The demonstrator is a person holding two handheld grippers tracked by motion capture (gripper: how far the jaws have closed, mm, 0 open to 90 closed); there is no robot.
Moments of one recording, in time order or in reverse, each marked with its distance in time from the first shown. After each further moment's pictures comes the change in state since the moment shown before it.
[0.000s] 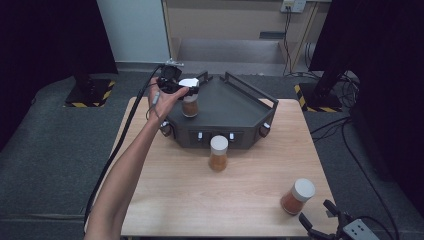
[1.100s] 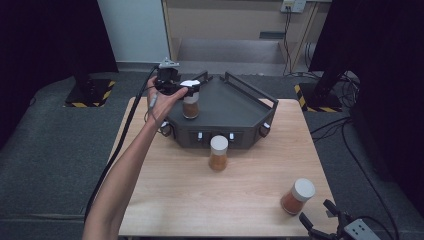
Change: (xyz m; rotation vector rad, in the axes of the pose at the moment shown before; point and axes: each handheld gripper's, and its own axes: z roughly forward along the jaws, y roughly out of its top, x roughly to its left) left arm -0.004 -0.025 -0.013 -0.162 -0.004 0.014; right arm -0.002 -0.002 0.000 -0.007 0.003 0.016
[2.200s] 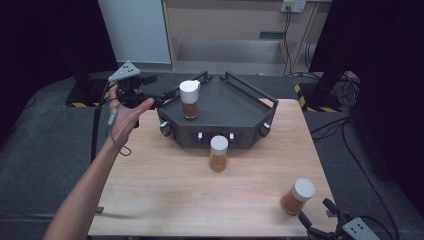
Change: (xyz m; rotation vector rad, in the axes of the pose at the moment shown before) left arm -0.002 -0.031 -0.116 -0.185 -0.093 0.062; right arm 0.005 0.002 0.003 -0.003 -0.012 -0.005
